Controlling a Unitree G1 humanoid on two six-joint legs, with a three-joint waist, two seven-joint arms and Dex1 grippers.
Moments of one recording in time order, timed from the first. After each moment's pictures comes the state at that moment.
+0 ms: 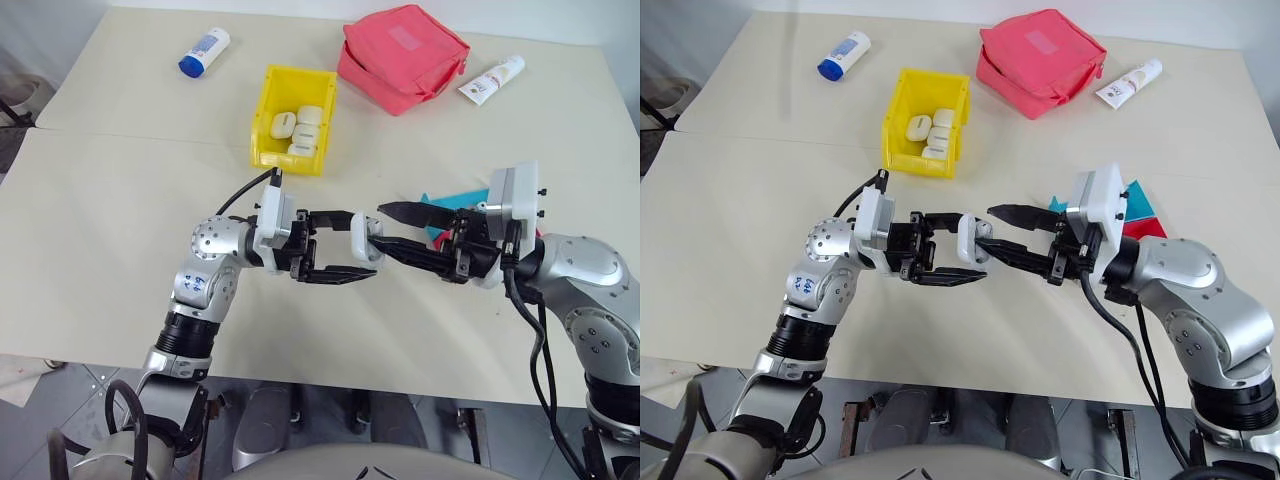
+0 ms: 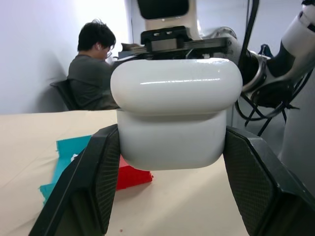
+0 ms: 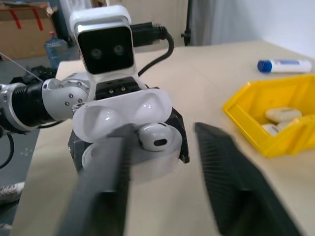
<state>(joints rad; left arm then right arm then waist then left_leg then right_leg) -0.53 0.26 -0.14 0.05 -0.48 0.06 -1.25 -0.30 -0.73 -0.07 -0.57 0.81 0.59 0.79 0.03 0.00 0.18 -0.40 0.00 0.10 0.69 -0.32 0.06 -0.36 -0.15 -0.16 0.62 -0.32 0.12</state>
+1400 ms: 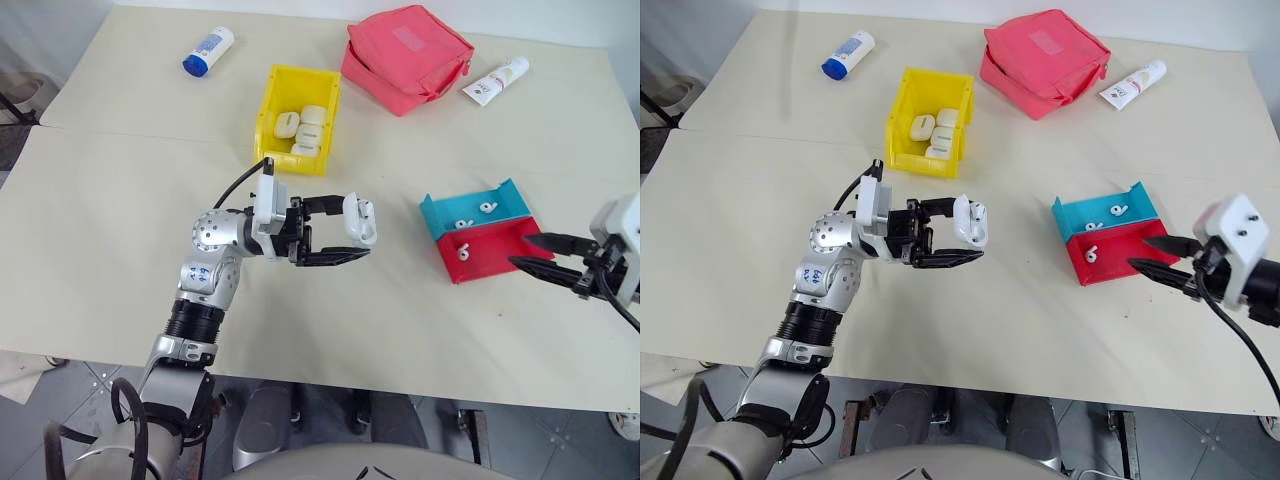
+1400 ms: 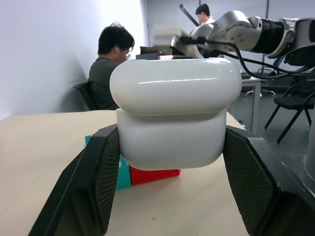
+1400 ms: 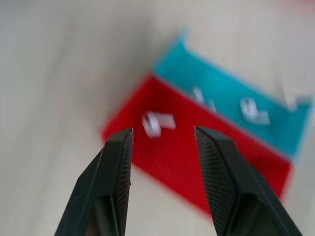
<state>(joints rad) -0.58 0.23 -0.10 0.24 -0.47 -0.05 -1.26 0.15 -1.05 -0.51 -0.26 0.52 0.54 1.03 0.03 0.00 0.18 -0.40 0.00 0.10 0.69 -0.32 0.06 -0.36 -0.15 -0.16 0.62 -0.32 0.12</state>
